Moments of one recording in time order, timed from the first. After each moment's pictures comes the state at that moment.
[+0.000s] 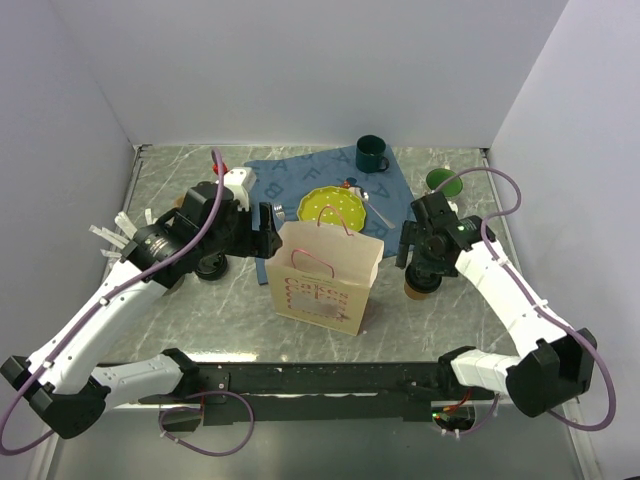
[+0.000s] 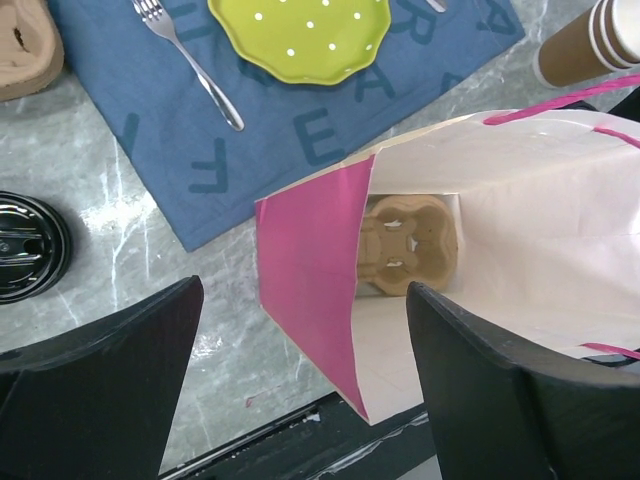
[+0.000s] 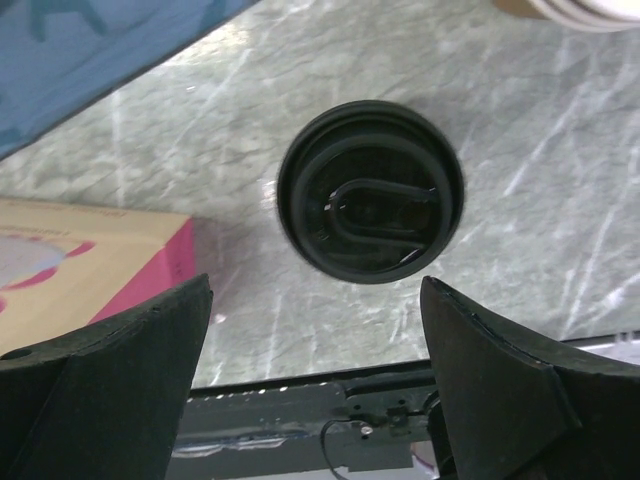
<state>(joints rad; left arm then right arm) -0.66 1.09 1.31 -0.85 -0.05 -0.45 0.35 1.19 1.09 -1.06 0.21 0.54</state>
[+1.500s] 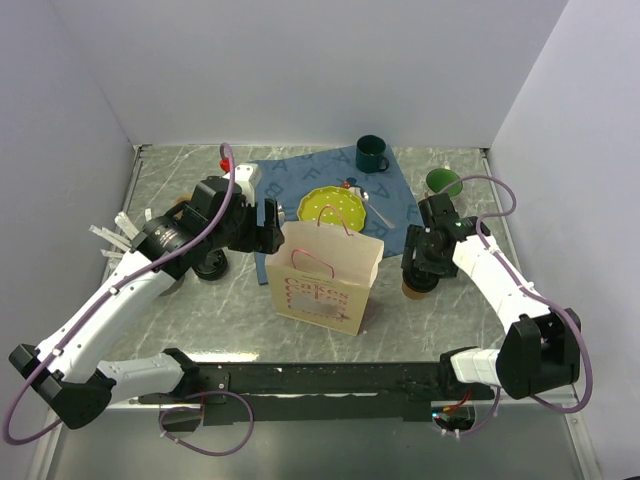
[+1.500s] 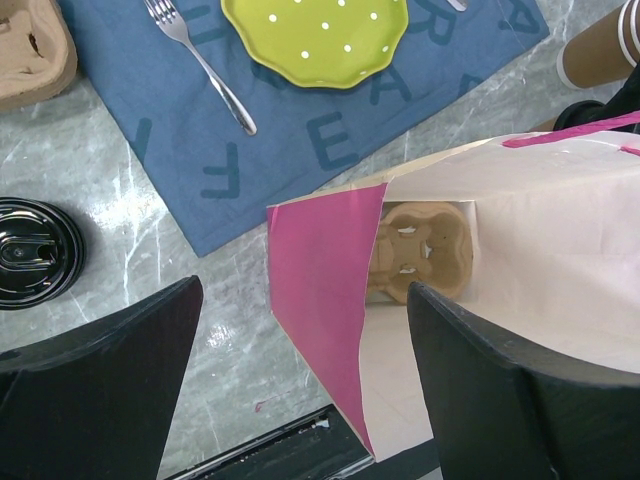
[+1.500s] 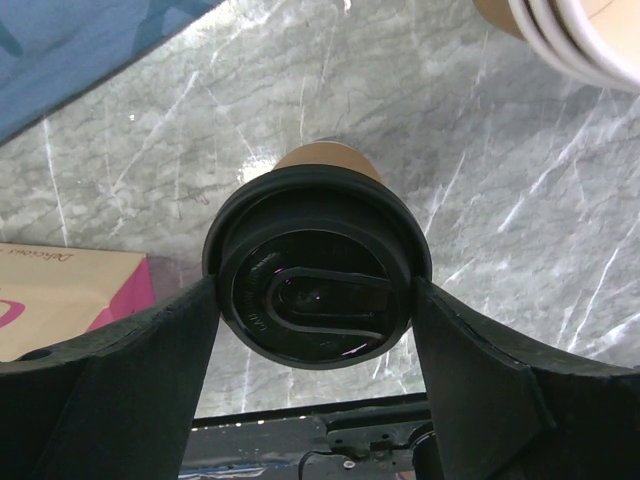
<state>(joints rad) -0.66 1.14 1.34 -0.86 -0.08 -0.43 0.22 1.29 1.00 -0.92 0.14 0.43</state>
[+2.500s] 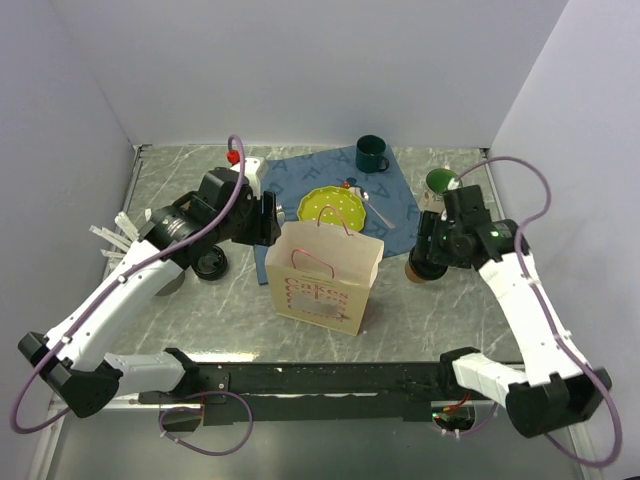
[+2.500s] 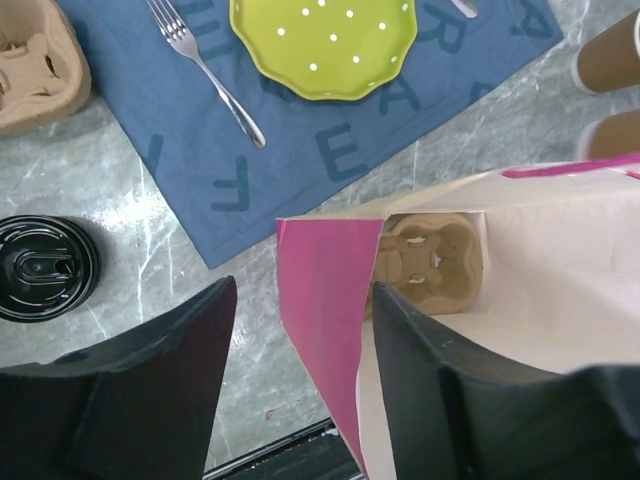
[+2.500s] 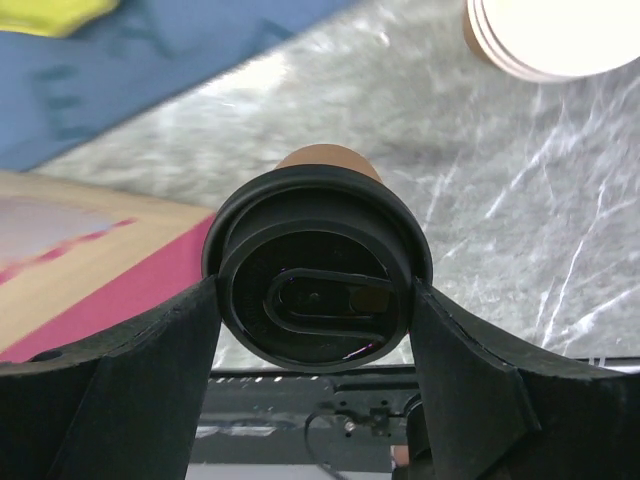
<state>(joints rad) -0.66 1.21 1.41 -0.88 -0.09 -0.40 0.23 1.10 1.16 -1.08 0.09 0.38</state>
